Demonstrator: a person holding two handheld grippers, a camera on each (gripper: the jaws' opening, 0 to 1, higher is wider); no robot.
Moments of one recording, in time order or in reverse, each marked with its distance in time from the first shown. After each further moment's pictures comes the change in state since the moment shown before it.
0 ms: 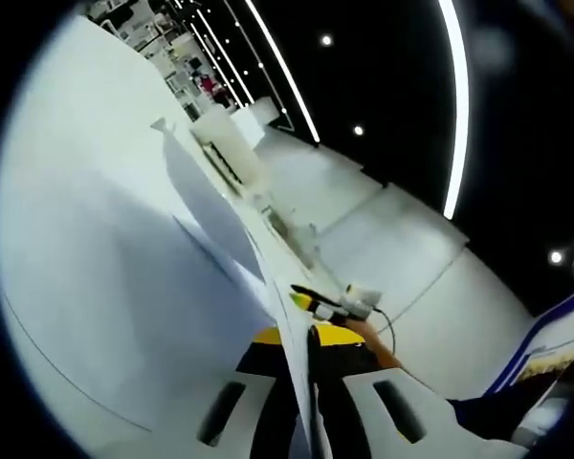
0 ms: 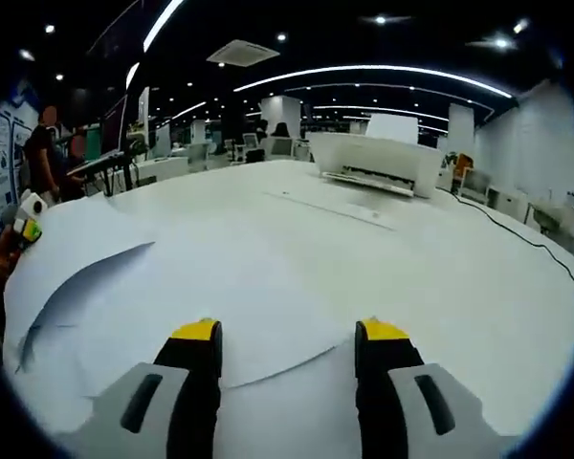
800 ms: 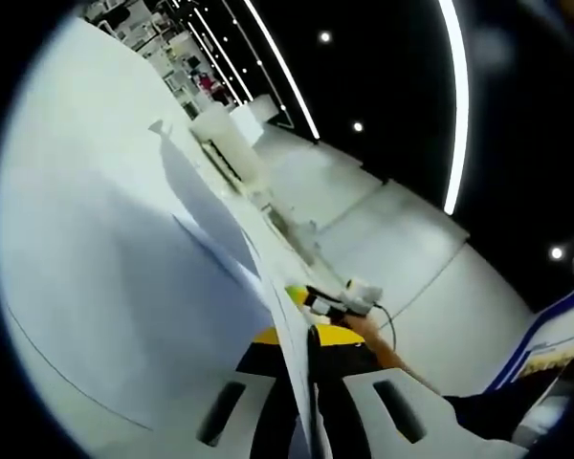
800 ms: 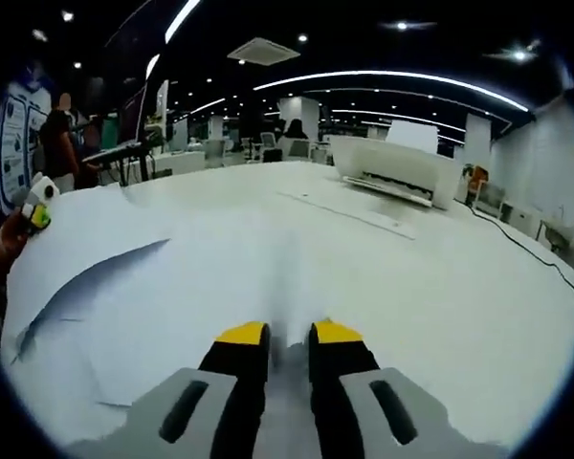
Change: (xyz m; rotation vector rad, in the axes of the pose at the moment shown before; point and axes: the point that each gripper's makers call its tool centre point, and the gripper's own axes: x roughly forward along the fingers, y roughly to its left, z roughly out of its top) left arm 0.002 -0.001 -0.004 0.011 0.017 0.003; right arm 0.007 0.013 0.009 -0.063 -0.023 0.076
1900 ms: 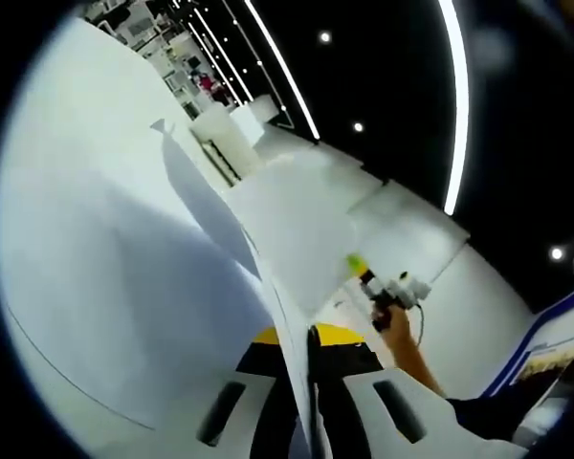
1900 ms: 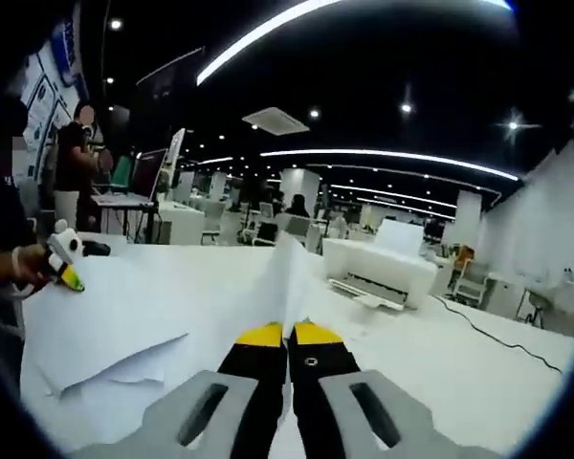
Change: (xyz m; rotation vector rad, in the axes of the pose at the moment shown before) left arm -0.001 0.000 -0.001 -0.001 -0.002 0.001; right arm -0.086 0.016 0.117 -0.153 -0.320 -0.075
